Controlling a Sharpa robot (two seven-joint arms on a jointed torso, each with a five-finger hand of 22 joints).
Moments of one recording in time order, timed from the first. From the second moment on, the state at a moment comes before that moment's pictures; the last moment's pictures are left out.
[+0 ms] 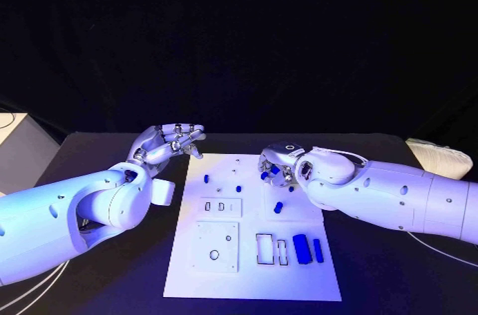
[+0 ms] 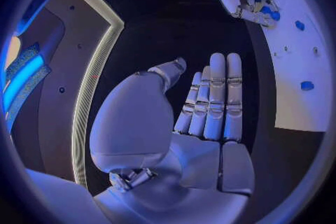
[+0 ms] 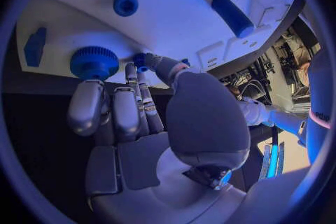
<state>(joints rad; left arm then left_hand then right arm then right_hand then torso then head) 1.18 -0.96 -0.03 1.67 -0.05 -0.40 0.48 1.35 -0.21 0.53 0.13 0.05 0.93 0.19 0.20 0.20 1.16 0.12 0.07 0.07 1.20 0.05 0.59 0.63 0.16 0.97 0.14 0.76 0.46 1.29 -0.60 -0.20 1.33 -1.63 -0.27 -0.19 1.27 -0.23 0.59 -0.01 0.21 1.03 0.16 0.15 0.25 1.19 0.09 0.06 0.07 1.46 0.00 1.29 1.06 0.11 1.40 0.11 1.25 1.09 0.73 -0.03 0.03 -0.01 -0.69</state>
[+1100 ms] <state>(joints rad) 1.18 -0.96 -0.03 1.66 -0.04 -0.40 0.48 1.34 -0.21 0.54 0.12 0.05 0.93 0.19 0.20 0.20 1.16 0.12 0.07 0.07 1.19 0.05 0.60 0.64 0.16 0.96 0.15 0.78 0.47 1.29 -0.57 -0.19 1.34 -1.62 -0.46 -0.25 1.29 -0.19 0.64 -0.04 0.17 1.11 0.13 0.24 0.30 1.29 0.08 0.08 0.12 1.47 -0.03 1.33 1.06 0.09 1.43 0.08 1.32 1.20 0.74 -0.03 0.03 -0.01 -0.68</state>
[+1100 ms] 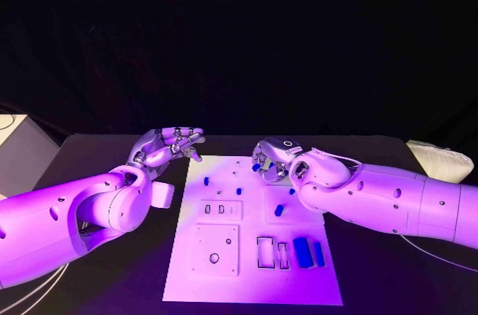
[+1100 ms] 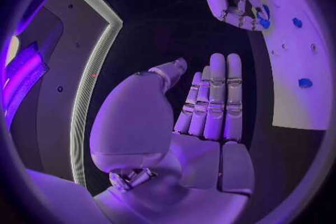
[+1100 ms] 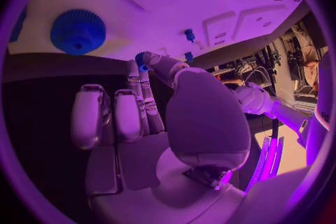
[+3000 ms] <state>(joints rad) 1.19 -0.95 -0.02 1.66 -0.04 -0.39 0.47 1.34 -0.21 0.54 0.12 0.05 0.93 0.19 0.20 0.20 1.16 0.12 0.07 0.07 1.19 0.05 0.60 0.64 0.16 0.96 0.15 0.78 0.47 1.29 -0.40 -0.19 1.17 -1.59 -0.48 -0.28 1.28 -0.20 0.64 -0.02 0.16 0.99 0.16 0.19 0.35 1.20 0.09 0.07 0.10 1.46 0.00 1.30 0.99 0.09 1.39 0.10 1.25 1.11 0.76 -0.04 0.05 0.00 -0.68</state>
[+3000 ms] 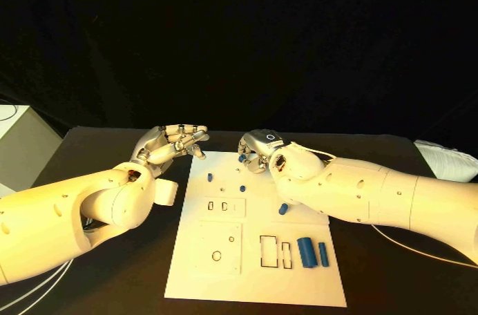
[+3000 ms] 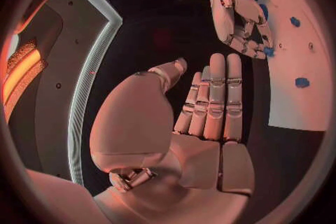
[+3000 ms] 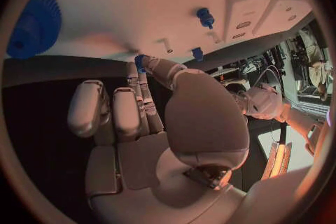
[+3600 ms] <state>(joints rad) 1.19 -0.96 -0.02 1.66 -0.04 -0.39 0.47 1.34 -0.21 0.55 0.11 0.05 0.93 0.19 0.20 0.20 1.16 0.12 0.07 0.07 1.19 0.05 0.61 0.65 0.16 0.95 0.15 0.79 0.47 1.30 -0.49 -0.19 1.26 -1.58 -0.48 -0.26 1.27 -0.25 0.57 -0.01 0.15 0.92 0.17 0.14 0.34 1.08 0.10 0.07 0.07 1.44 0.01 1.24 0.87 0.11 1.33 0.11 1.12 0.95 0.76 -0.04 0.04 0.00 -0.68</state>
